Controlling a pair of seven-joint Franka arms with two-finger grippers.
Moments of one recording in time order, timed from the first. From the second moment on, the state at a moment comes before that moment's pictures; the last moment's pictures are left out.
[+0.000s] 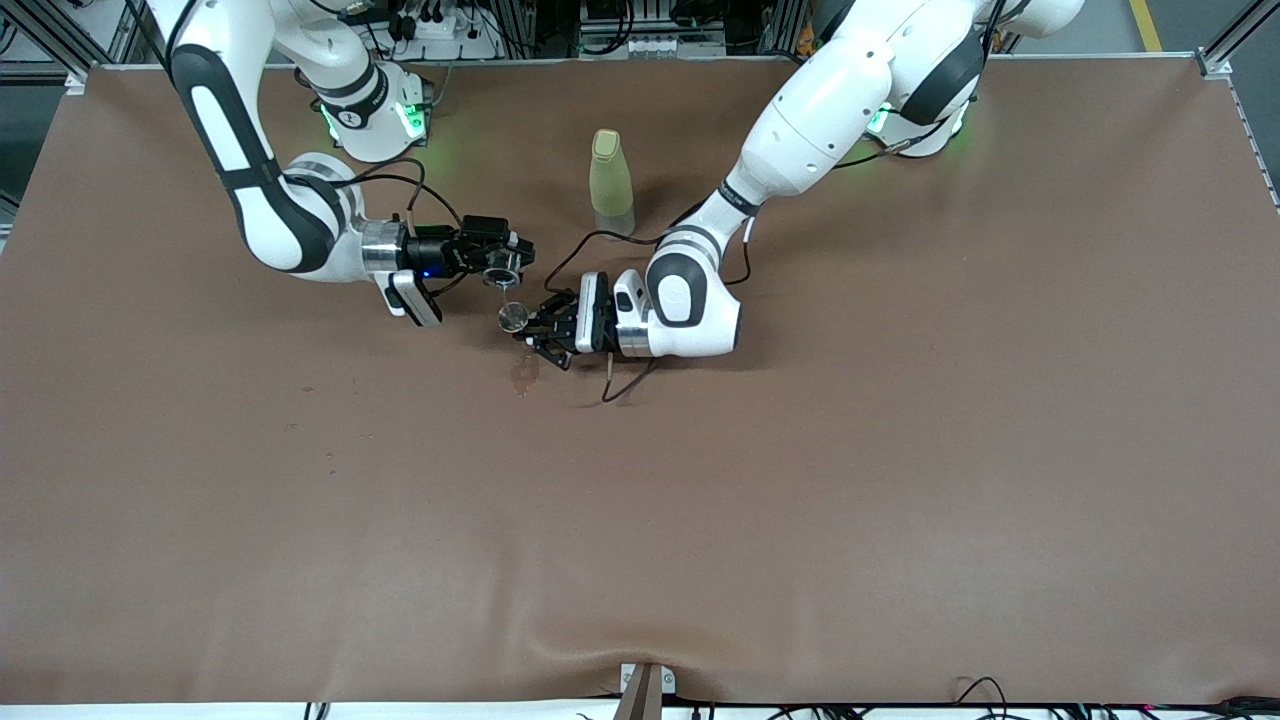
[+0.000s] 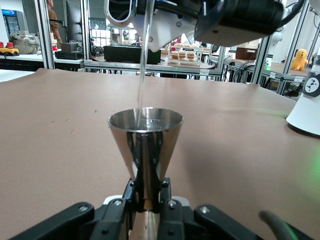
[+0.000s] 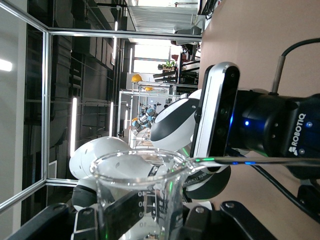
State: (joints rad) left arm -0.70 1.02 -0.20 -1.38 -1.88 2.34 2.41; right arm 0.33 0.17 -0.06 -2.50 1.86 1.67 -1.20
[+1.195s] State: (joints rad) left arm -0.70 1.02 -0.20 -1.38 -1.88 2.34 2.41; right arm 0.32 0.17 -0.06 -2.51 1.86 1.65 -1.03
